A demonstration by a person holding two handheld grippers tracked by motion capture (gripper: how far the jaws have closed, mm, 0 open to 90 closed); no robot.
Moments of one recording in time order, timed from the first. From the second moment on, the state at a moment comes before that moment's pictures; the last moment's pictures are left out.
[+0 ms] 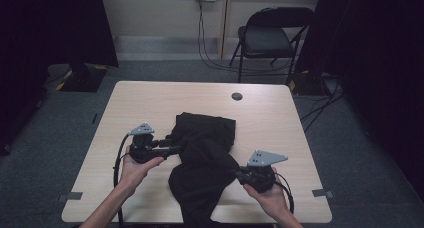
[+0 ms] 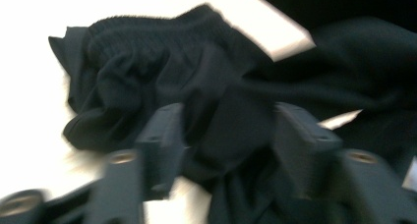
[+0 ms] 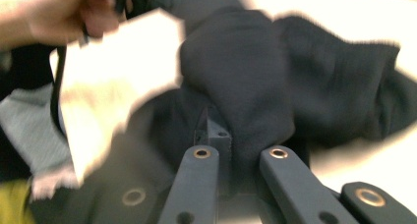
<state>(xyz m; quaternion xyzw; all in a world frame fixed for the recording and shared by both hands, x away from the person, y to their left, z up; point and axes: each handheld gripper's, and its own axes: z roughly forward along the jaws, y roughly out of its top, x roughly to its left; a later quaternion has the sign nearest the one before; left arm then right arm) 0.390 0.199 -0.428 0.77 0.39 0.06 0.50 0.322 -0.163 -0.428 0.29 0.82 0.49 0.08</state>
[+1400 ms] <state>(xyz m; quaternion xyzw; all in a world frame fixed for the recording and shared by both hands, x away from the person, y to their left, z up) 0.426 0.208 -0.437 0.78 0.42 0.14 0.44 0.327 -0.211 -0.441 0.34 0.82 0.45 0.12</state>
